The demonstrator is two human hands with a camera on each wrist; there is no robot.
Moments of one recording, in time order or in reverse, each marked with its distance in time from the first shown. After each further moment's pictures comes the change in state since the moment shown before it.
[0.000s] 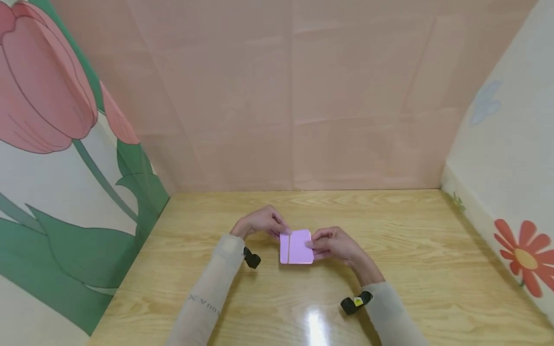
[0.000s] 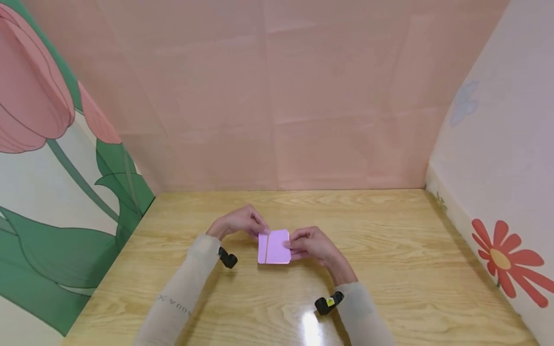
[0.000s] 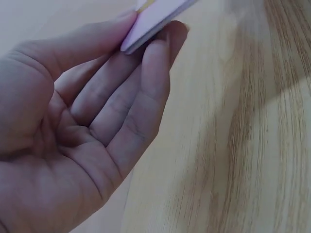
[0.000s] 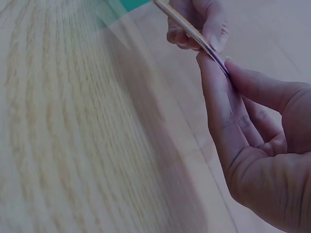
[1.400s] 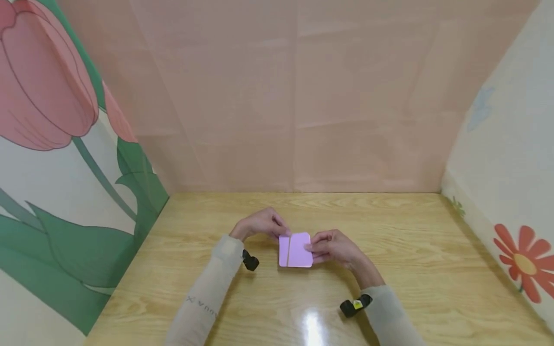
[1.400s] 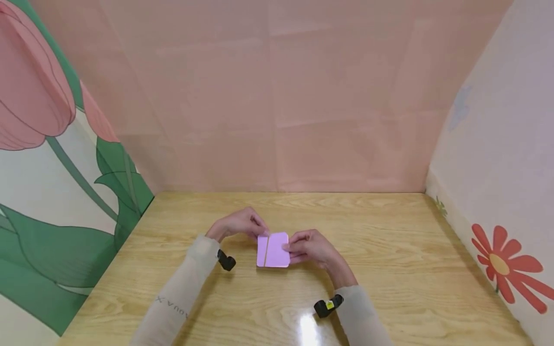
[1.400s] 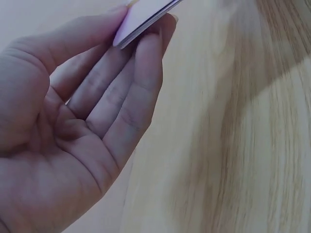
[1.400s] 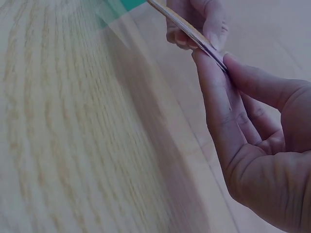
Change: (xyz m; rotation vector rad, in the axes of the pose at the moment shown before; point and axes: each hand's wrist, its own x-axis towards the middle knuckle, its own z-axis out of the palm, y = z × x) left_hand -0.002 -0.002 0.002 -0.004 -0.010 0.051; right_hand 0.001 0.000 0.001 0.035 -0.044 -0.001
